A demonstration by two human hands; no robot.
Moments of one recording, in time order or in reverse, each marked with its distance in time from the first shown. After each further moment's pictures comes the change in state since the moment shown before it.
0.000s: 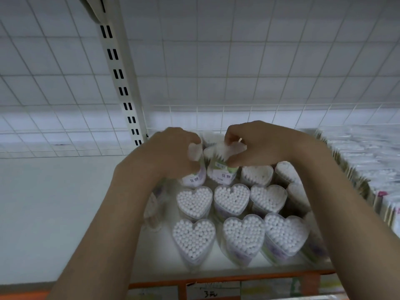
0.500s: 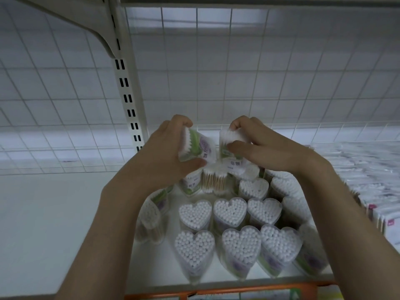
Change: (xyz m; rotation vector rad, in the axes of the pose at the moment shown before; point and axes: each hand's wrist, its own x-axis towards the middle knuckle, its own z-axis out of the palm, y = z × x) left_hand -0.022 0.000 -0.017 -0.369 0.378 0.103; right_hand -0.019 -0.002 -0.011 0.370 0.269 -0.075
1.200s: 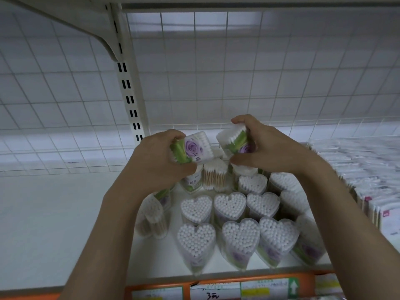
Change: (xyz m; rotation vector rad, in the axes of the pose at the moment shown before) left_hand -0.018 -0.002 -0.002 0.076 0.065 -0.097; right_hand -0.015 0.003 0.002 -0.085 0.084 -0.037
